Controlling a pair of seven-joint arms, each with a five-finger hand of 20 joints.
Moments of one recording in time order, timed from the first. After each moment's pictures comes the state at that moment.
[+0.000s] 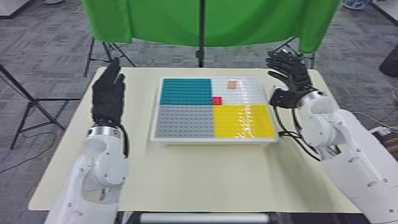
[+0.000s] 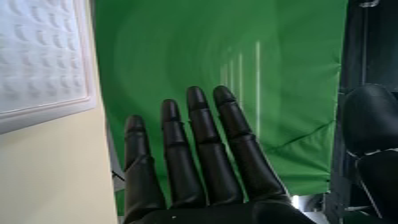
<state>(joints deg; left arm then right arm) 97.4 -77.3 -86.5 -109.3 48.6 13.5 6.7 -75.3 -54.6 71.6 -92.9 -50.4 9.8 4.6</state>
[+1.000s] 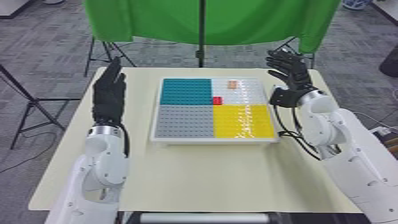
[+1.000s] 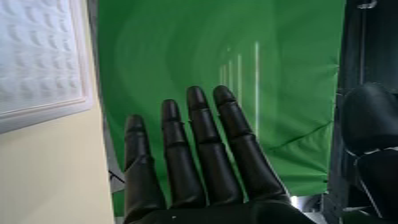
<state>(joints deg) 97.1 -77.3 -86.2 -109.3 48.7 13.5 6.6 -75.0 -54.5 71.5 -93.0 -50.6 9.8 4.6</state>
